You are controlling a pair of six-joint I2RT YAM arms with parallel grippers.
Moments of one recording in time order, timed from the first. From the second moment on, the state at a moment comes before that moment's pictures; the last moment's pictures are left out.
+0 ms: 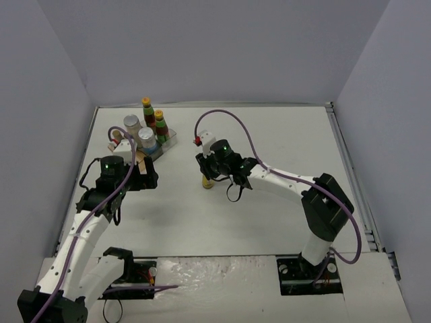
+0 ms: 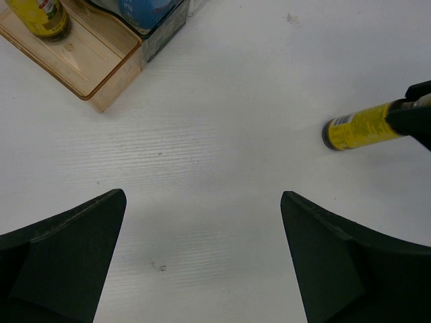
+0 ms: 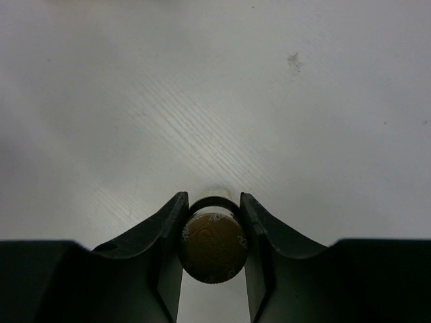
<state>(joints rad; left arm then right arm) -0.17 0.85 0.77 -0.52 0.05 -0.22 0.80 1.71 1.14 -0.04 0.02 0.04</state>
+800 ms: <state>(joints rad) -0.30 0.89 0.77 -0.44 0.11 -0.32 0.87 1.50 1.15 -0.18 0.12 -0.01</state>
